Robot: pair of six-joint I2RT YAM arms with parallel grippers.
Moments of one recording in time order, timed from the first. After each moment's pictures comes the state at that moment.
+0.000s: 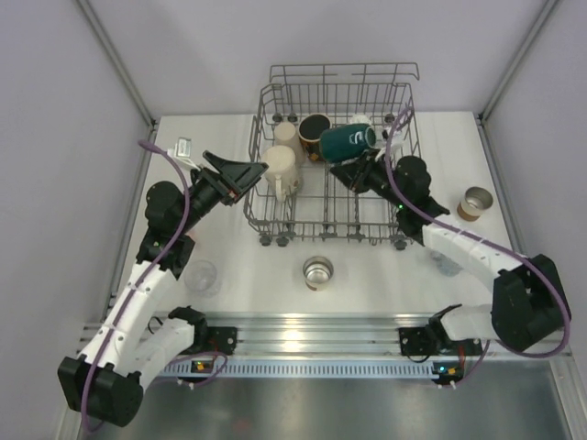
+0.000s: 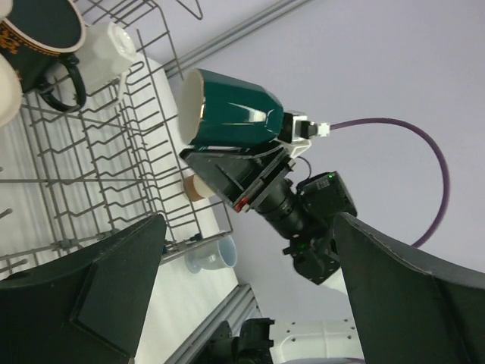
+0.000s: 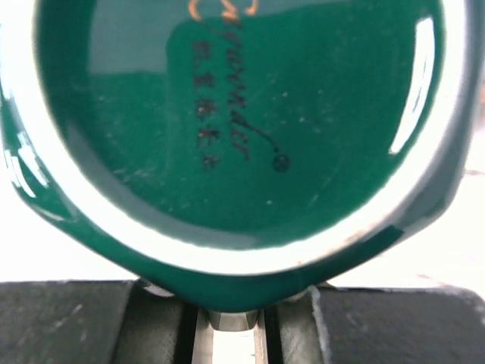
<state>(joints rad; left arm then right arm) -0.27 0.85 0.75 0.24 0.47 -1.17 0.50 1.34 0.81 0.49 -0.32 0.64</state>
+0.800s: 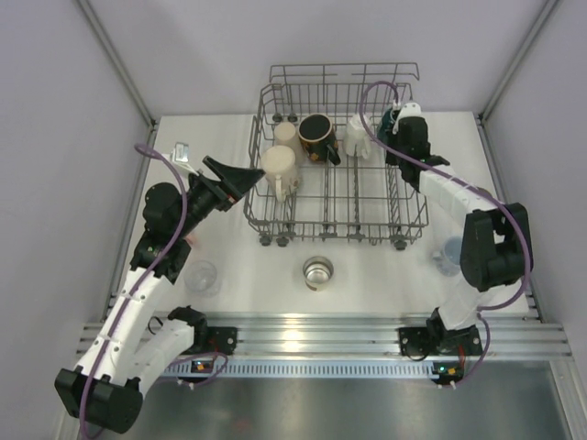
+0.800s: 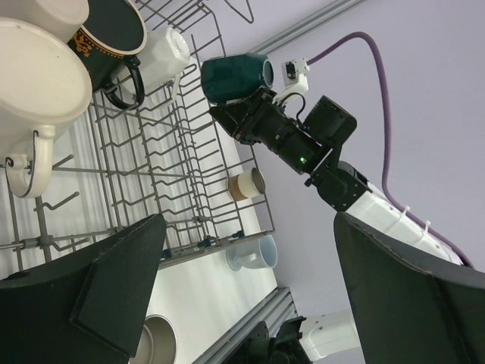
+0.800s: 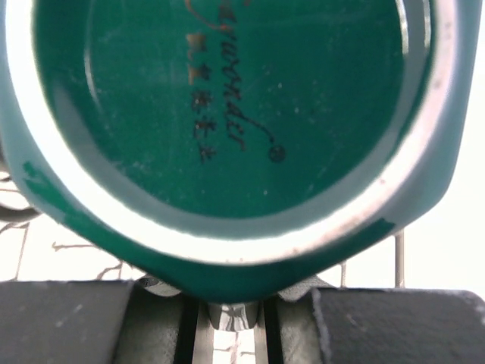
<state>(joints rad) -0.27 0.80 0.78 0.03 0.37 -1.02 0.26 1.67 1.22 -0.03 0.20 0.08</state>
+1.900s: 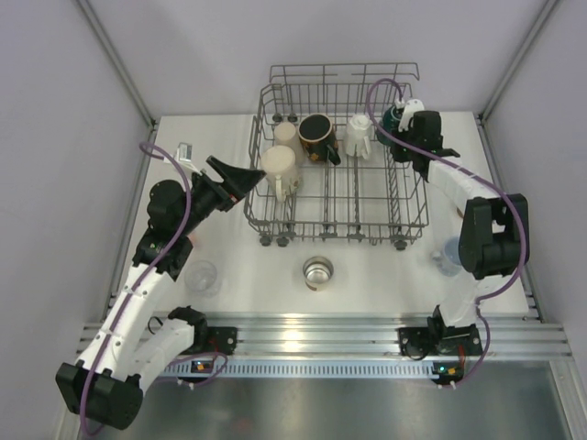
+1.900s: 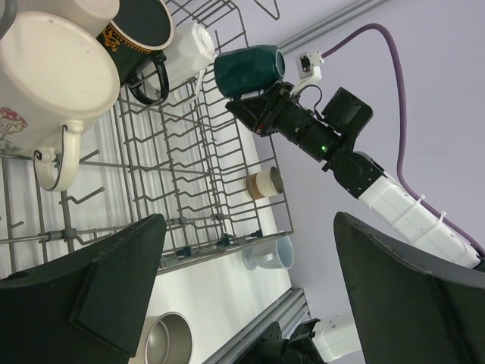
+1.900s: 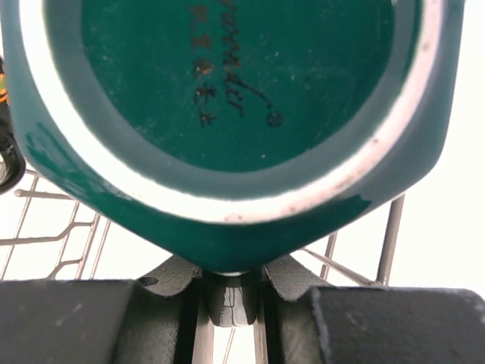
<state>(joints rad) -0.27 0.83 0.78 0.00 0.35 -0.99 0.14 1.78 1.31 -0.07 -0.05 -0.06</state>
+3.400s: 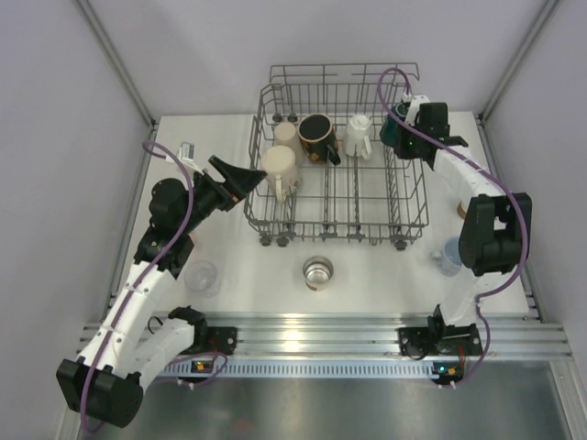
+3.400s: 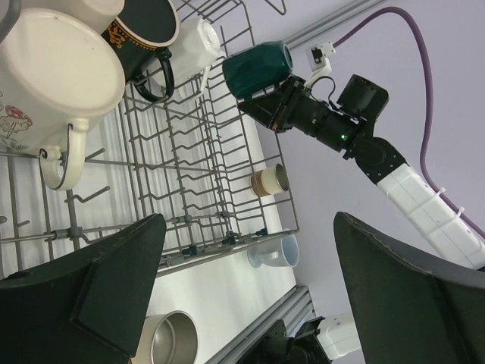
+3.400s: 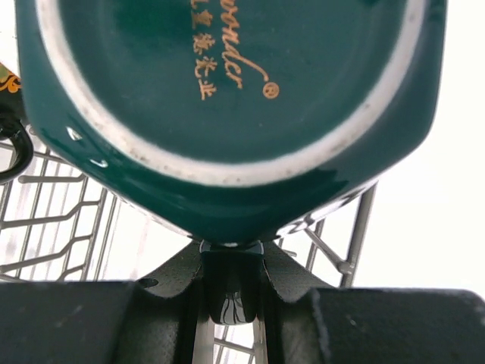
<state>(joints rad) -0.27 0.85 0.79 0.00 0.35 -0.97 0.10 1.80 1.44 -0.30 -0.10 -0.04</state>
